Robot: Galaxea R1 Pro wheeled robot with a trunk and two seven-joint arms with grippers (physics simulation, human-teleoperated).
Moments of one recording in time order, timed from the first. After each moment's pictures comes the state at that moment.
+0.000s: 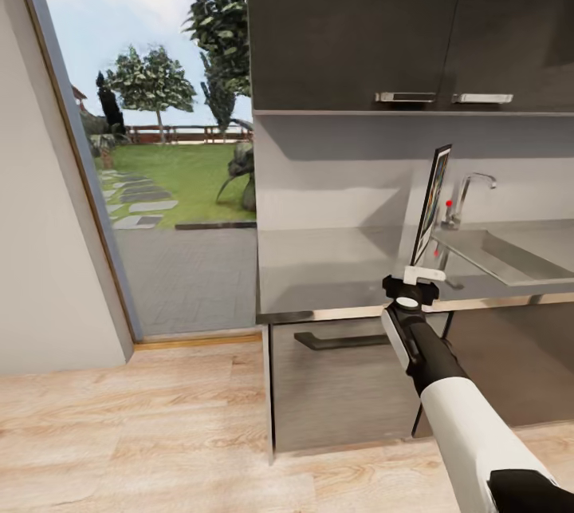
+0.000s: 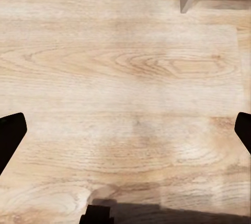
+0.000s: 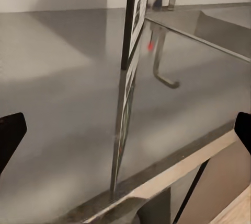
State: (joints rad) left arm 0.03 -0.05 0.09 -0.69 0.01 0.00 0.00; right arm -0.81 0.01 0.01 -0.87 -0.01 0.28 -0.52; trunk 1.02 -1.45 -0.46
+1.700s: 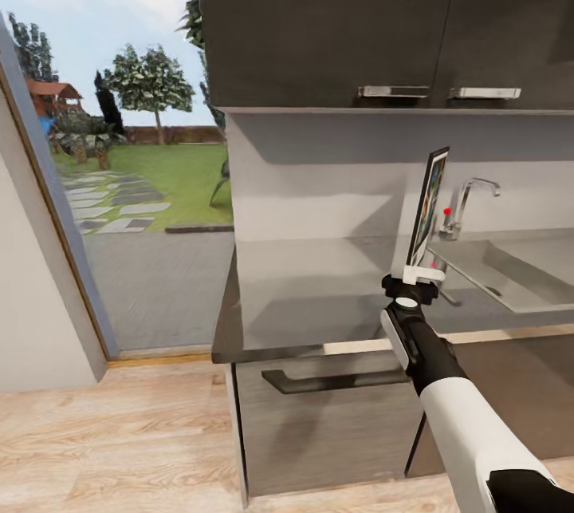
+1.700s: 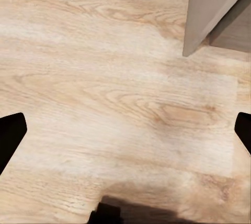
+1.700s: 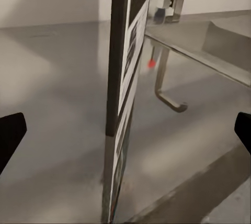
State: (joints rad) left arm 0.03 -0.05 0.26 -0.70 0.01 0.00 0.00; right arm -0.81 0.02 0.01 -0.87 -0.01 0.27 -0.52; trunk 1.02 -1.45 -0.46
